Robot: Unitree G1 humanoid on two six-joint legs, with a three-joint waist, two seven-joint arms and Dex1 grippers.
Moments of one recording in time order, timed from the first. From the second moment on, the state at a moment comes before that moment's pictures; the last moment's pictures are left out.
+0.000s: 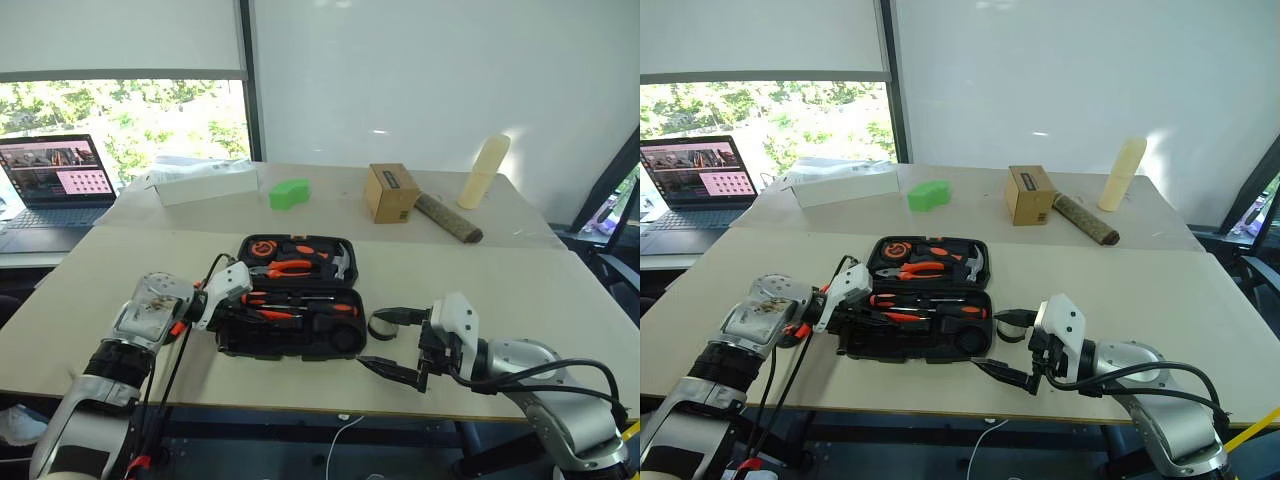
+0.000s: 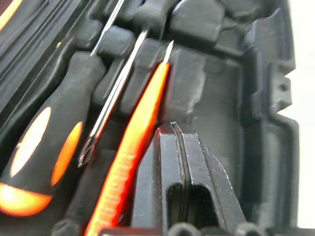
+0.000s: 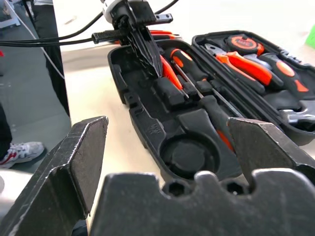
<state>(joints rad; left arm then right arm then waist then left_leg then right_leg) -0.68 0.68 -0.17 0.33 -0.12 0.36 -1.38 -0.14 -0.66 0.03 -0.50 0.48 0.44 0.87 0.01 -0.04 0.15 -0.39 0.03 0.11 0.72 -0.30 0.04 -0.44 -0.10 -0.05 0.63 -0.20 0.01</state>
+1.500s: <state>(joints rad) -0.73 0.66 -0.15 0.63 -0.11 -0.03 -1.39 -0.14 -0.64 0.03 -0.50 0.47 0.44 0.87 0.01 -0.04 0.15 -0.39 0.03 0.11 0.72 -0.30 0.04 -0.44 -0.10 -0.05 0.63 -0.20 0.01</state>
